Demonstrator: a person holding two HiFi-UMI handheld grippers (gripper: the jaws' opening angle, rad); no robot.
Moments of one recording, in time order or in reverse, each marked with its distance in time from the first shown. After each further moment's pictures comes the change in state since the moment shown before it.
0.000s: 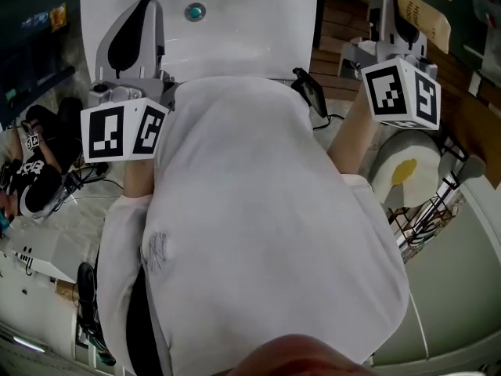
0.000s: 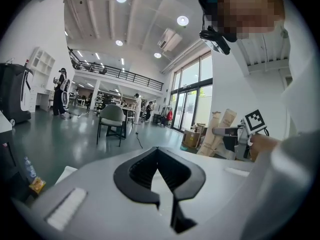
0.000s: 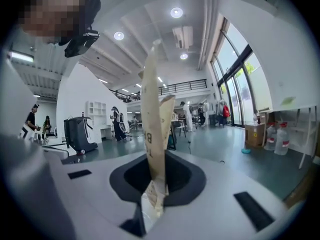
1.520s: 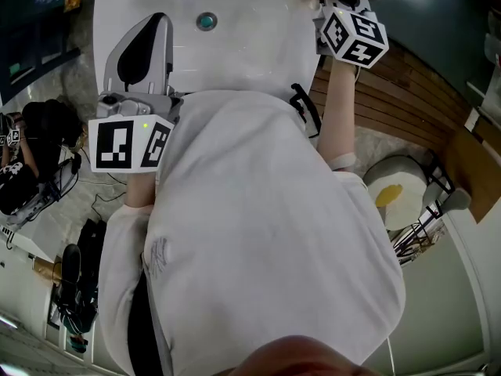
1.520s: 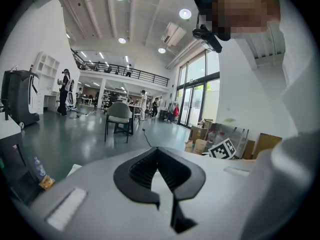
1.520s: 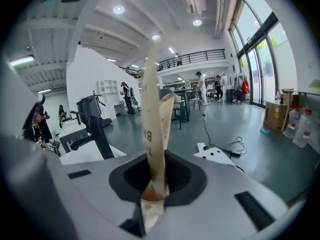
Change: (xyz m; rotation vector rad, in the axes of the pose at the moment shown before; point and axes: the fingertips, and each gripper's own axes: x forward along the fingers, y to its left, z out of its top) left arm 0.012 0.017 -0.003 0.004 0.048 0.085; right arm 0.141 0.005 -0.173 -0.032 0.335 0.179
